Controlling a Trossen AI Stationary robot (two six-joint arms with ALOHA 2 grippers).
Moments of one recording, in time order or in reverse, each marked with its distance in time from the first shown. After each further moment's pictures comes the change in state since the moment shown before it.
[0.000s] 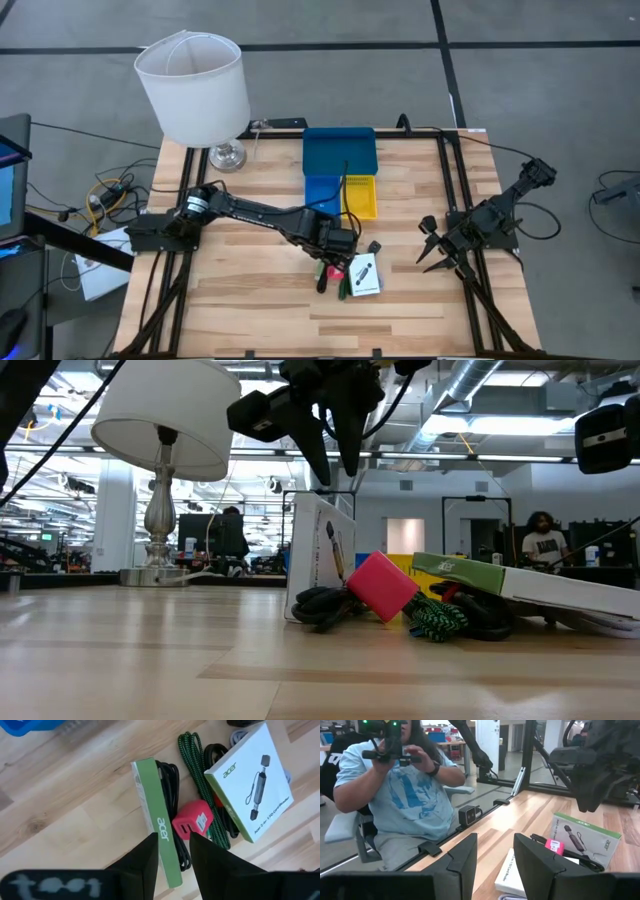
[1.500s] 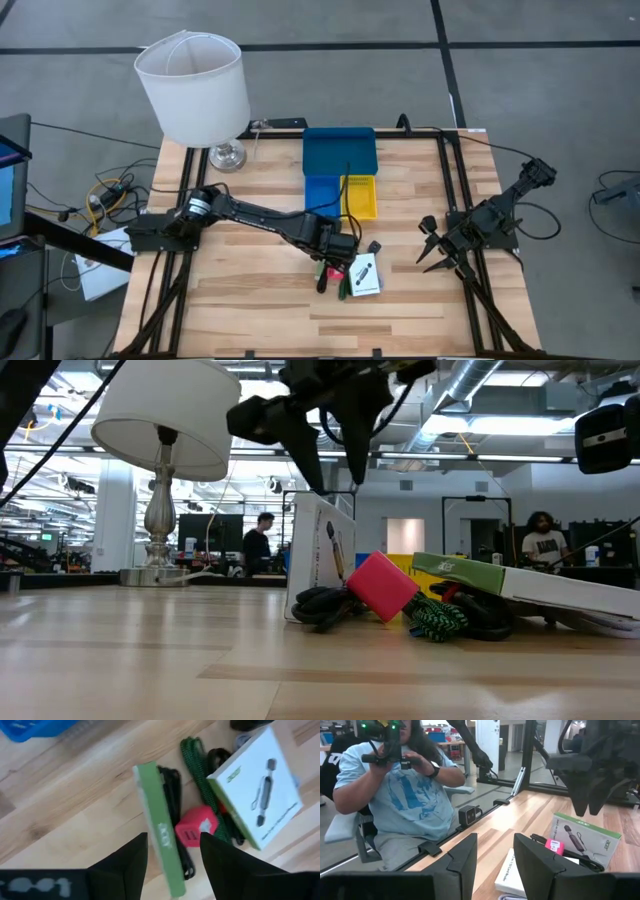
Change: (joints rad) left arm -0.013 0.028 0.003 0.015 -0.052 -0.003; right arm 0.000 0.000 0.000 0.000 0.000 0.000
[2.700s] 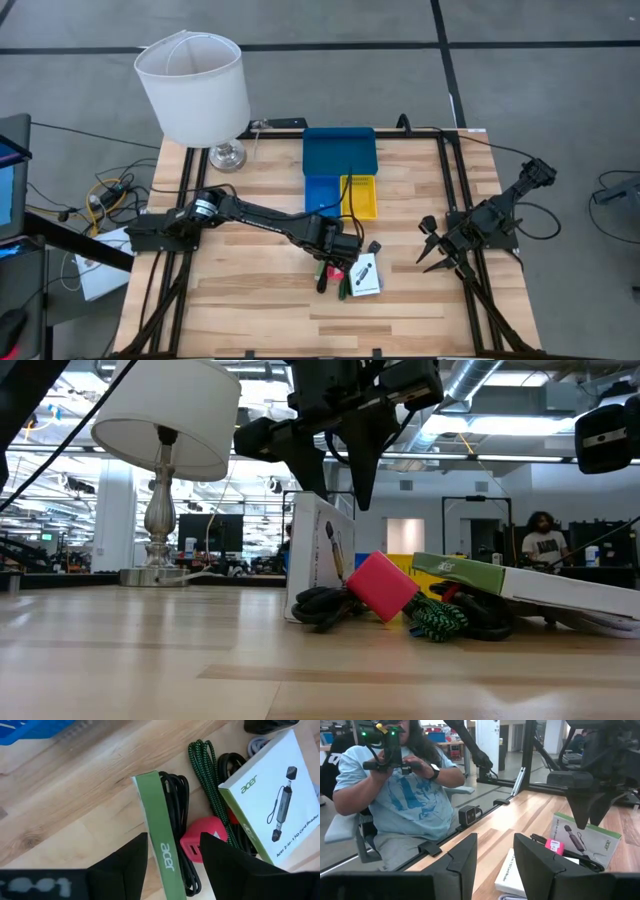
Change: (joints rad) left arm 0.011 0.037 -0.002 0.007 -0.005 -0.005; right arm 0.000 0.000 0.000 0.000 0.000 0.000
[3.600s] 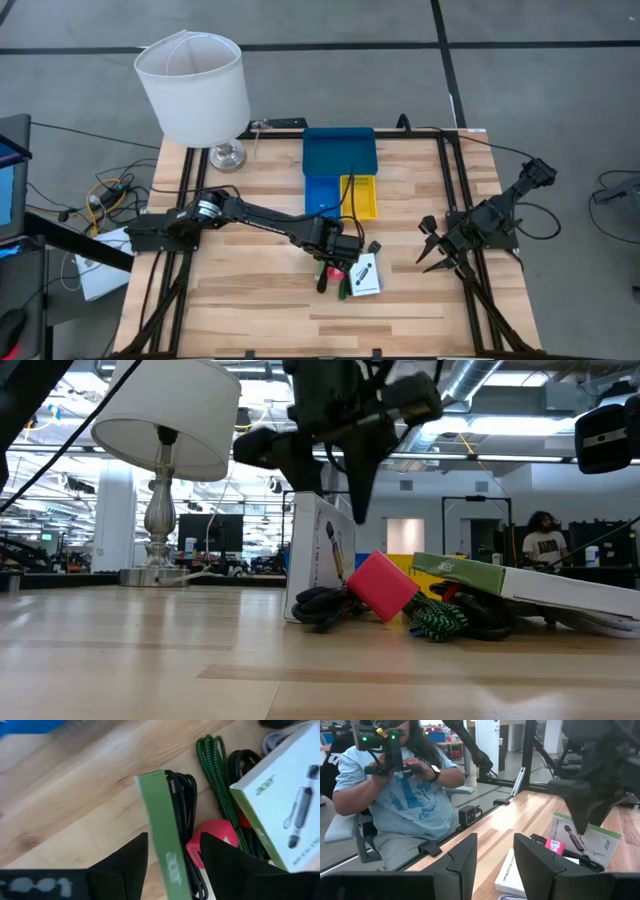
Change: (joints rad) left arm 0.005 0.033 0.000 -0.002 0.007 -0.001; right arm 0.000 0.000 0.000 0.000 0.000 0.000
